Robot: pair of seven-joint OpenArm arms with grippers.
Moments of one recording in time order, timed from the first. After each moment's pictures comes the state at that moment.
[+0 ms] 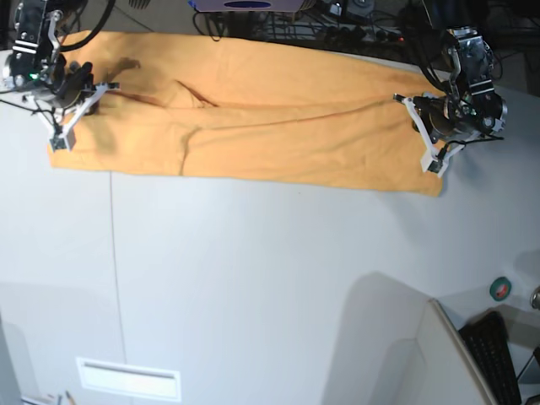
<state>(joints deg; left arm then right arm) 8.7 -11.2 -24.3 79.1 2.9 -39.6 51.3 -18.5 6.2 21.2 82.7 6.1 23.5 -45.6</state>
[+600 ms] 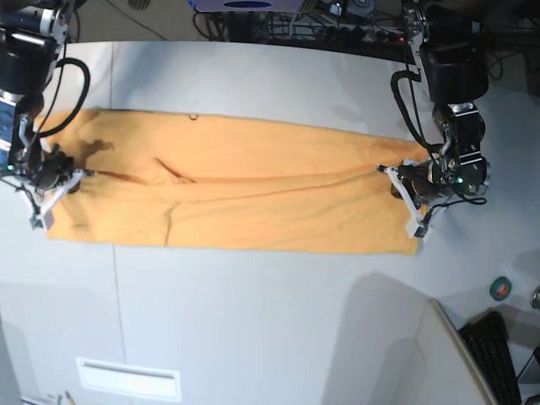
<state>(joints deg) -8.4 -12.4 -17.4 60.4 2.1 -34.3 41.7 6.1 14.6 20.8 55.4 6.9 24.8 -39.8</state>
